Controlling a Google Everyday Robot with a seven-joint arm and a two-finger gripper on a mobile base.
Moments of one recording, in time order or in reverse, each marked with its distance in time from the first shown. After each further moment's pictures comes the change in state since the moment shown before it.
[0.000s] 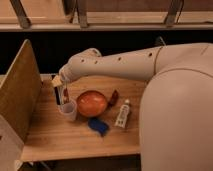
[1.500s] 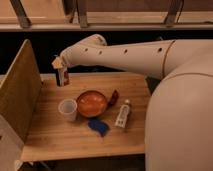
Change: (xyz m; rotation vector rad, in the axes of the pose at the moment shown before) arm -0.073 -0.024 -0.050 0.078 -0.174 -0.068
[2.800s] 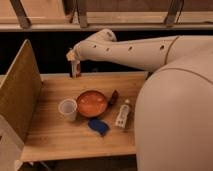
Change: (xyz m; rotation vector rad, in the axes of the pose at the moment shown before) arm -0.006 -0.083 -0.003 0.146 -0.028 0.066
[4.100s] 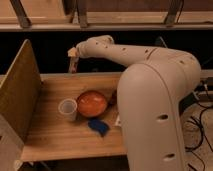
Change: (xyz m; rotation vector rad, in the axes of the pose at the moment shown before) arm -0.010 -0.039 0.085 -0.066 -0.039 0.214
